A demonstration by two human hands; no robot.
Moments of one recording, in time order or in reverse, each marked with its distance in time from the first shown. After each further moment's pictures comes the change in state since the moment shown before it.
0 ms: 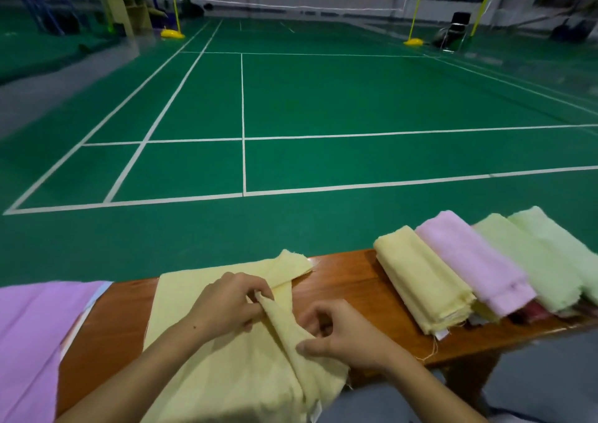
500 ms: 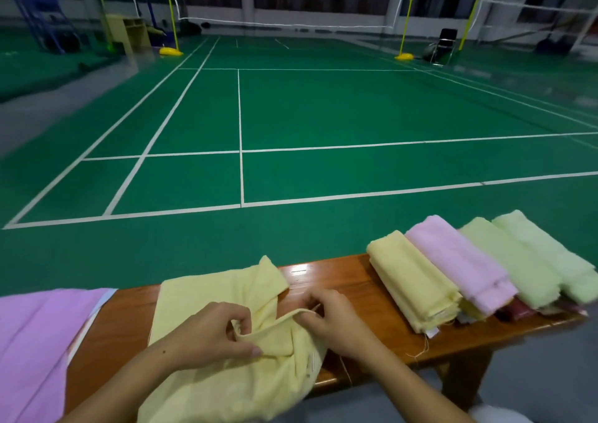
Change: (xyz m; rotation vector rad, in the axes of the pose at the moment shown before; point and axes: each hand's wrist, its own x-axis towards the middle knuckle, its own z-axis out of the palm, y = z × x) left_hand -0.048 -0.017 -0.003 -0.149 -0.090 0.072; right_hand 0.010 -0.003 0.009 -0.169 0.281 -0.199
